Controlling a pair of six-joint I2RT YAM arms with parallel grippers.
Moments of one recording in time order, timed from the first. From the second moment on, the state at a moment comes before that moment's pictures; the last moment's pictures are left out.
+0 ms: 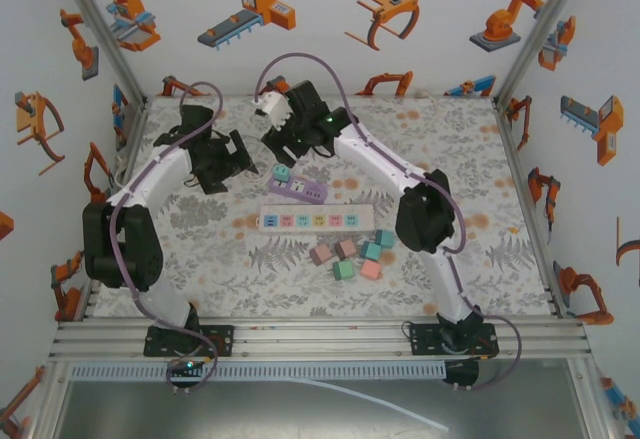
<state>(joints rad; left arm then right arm) -0.20 1.69 1.31 -0.66 0.18 -0.58 0.72 2.27 2.18 -0.68 -0.22 -0.33</state>
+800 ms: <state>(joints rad) -0.16 1.92 1.31 -0.60 0.34 -0.62 0.72 2.42 2.21 -0.63 -0.30 -0.33</state>
